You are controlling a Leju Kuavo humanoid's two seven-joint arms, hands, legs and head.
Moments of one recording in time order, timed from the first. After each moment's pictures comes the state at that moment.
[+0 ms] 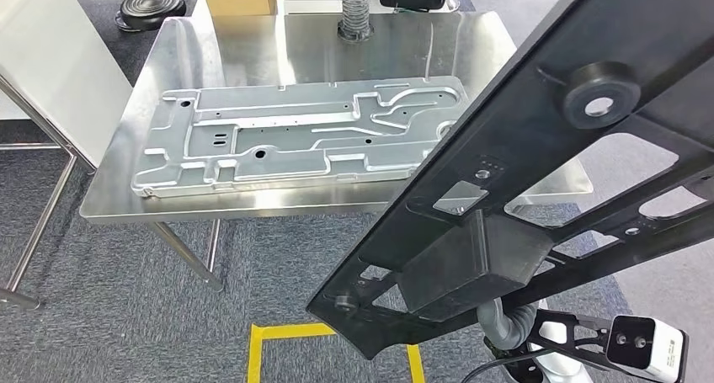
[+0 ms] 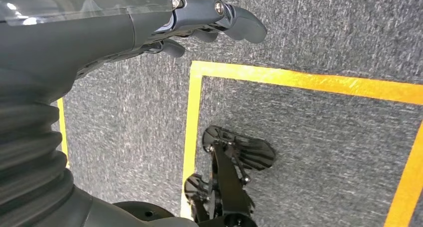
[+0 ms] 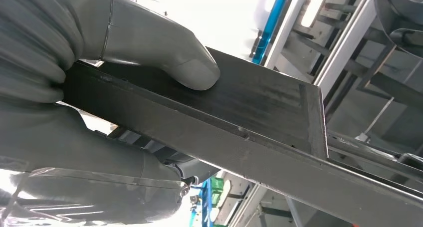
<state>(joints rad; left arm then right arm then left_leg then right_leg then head) -0.08 -0.07 1.28 -0.22 -0.99 0.00 -0.33 -0.12 -0.14 0.35 -1.92 -0.22 0.41 -0.68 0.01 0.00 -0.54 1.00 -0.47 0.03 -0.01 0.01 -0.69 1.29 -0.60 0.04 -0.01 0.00</state>
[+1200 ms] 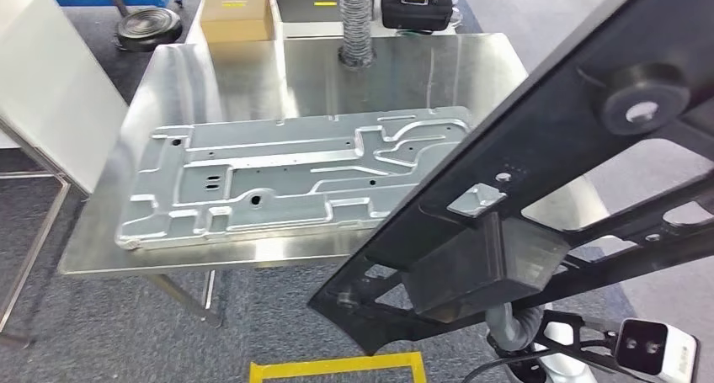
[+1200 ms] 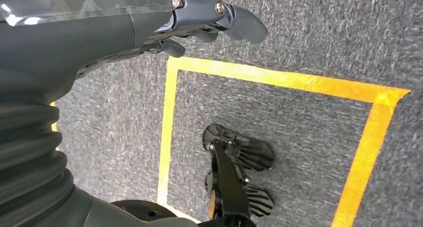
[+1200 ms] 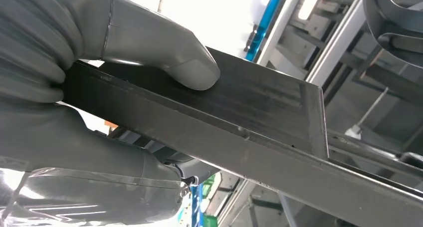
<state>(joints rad) -0.07 -0.07 1.30 -0.22 -0.98 0.03 -0.32 -0.12 -0.15 0.34 -1.94 -0.22 0.40 -0.70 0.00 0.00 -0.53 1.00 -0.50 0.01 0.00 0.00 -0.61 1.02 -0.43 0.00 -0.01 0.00</state>
